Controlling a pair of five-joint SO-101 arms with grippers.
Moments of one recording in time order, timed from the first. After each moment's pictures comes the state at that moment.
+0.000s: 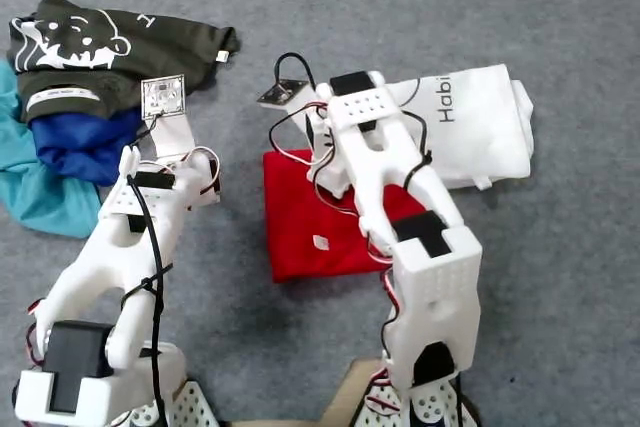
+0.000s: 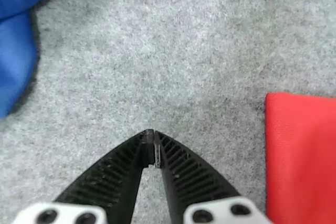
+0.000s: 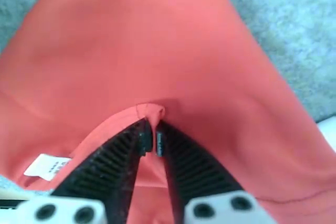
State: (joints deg) left arm 0.2 -14.1 48.7 30.0 12.2; right arm -16.0 28.4 -9.0 86.5 36.0
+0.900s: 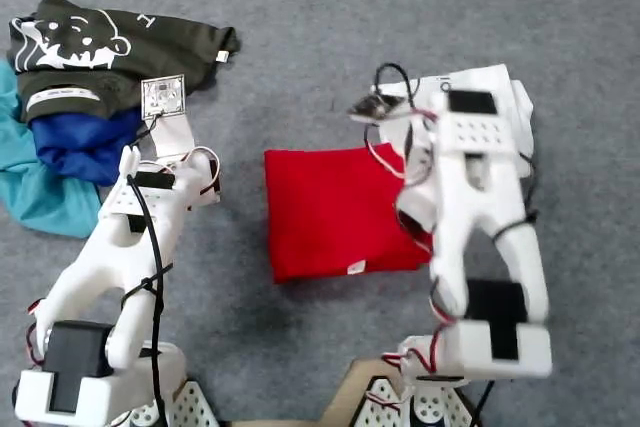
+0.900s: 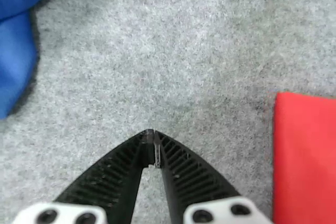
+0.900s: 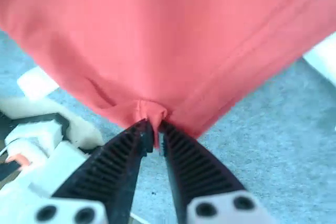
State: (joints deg) left arm 0.2 -14.1 48.7 30.0 10.4; right arm 4.3 -4.0 19.8 92.8 49.5
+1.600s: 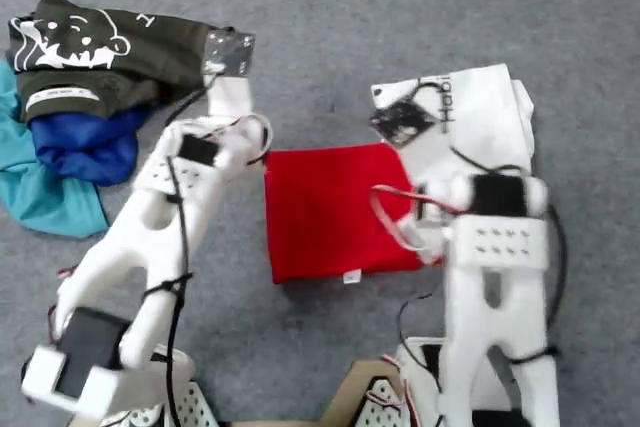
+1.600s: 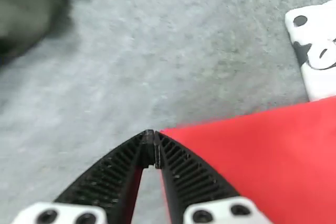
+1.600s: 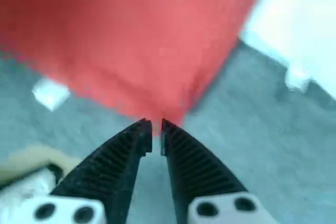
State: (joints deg) left arm 13.5 -7.2 28.8 36.4 11.6; right arm -1.3 -35.0 38.2 83.6 33.7
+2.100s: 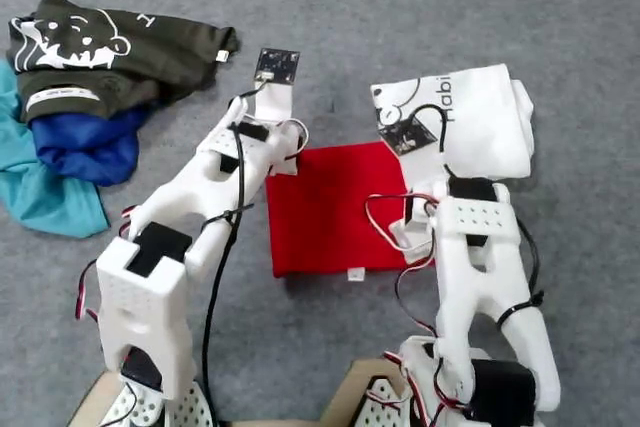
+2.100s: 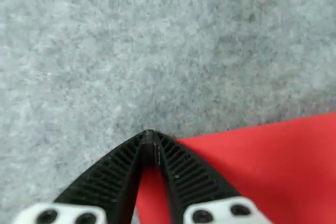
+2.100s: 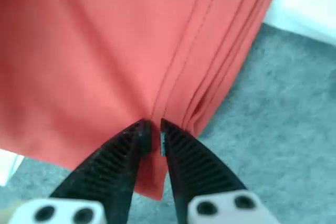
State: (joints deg) left arm 16.3 22.4 10.2 36.1 10.0; right arm 5.0 -24.0 51.7 64.0 30.3
